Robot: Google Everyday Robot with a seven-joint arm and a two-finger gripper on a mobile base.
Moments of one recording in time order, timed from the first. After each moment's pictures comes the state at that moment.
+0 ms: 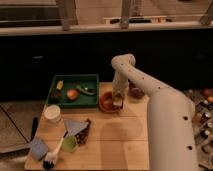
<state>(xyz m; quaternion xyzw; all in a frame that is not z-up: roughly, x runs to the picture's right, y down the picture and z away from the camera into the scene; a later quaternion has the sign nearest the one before) 0.091 0.050 0.917 -0.29 -0.28 -0.56 0.73</state>
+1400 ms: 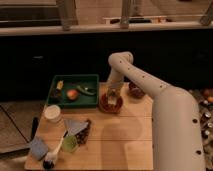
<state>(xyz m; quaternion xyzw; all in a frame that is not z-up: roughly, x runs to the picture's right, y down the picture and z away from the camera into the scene) 0.050 0.047 0.880 -0.24 -0.32 -0.59 0.70</state>
